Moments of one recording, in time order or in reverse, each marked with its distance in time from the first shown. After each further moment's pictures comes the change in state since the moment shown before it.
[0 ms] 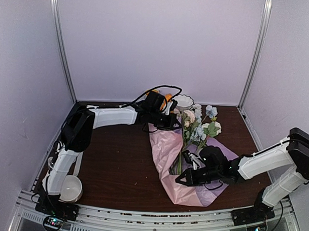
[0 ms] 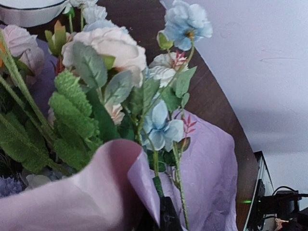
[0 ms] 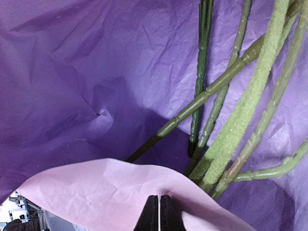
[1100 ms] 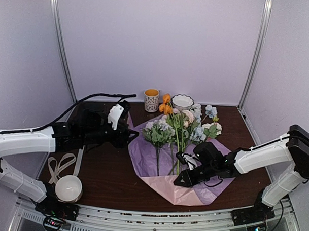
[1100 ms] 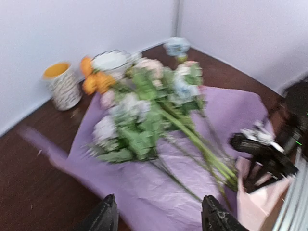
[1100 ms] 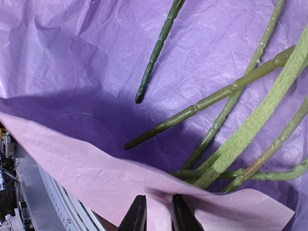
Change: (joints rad) left arm -0.072 -1.117 -1.116 0.126 -0.530 0.401; right arm -0.001 0.025 0.126 -0.248 -0.046 -0.215
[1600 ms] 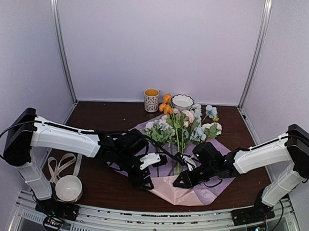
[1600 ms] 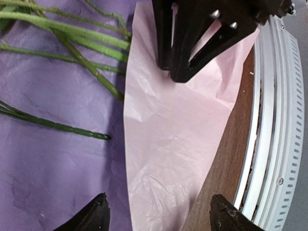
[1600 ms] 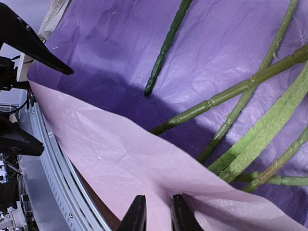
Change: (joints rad) left arm -0.220 0.416 0.201 -0.346 0.357 0.262; right arm 0.000 0.012 0.005 0.001 -0.039 -0.014
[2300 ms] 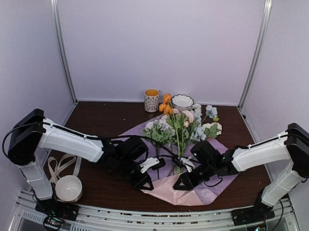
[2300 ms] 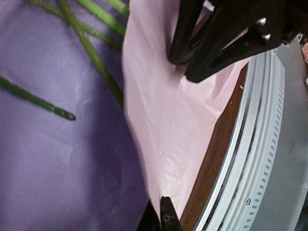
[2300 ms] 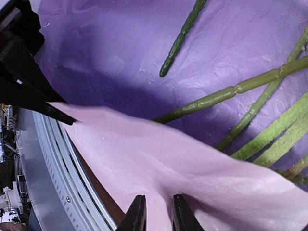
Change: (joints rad) left arm -0.001 0.064 -0.061 0.108 0.137 -0.308; right arm 0.000 0.016 0.047 -0.109 -0.064 -0.101
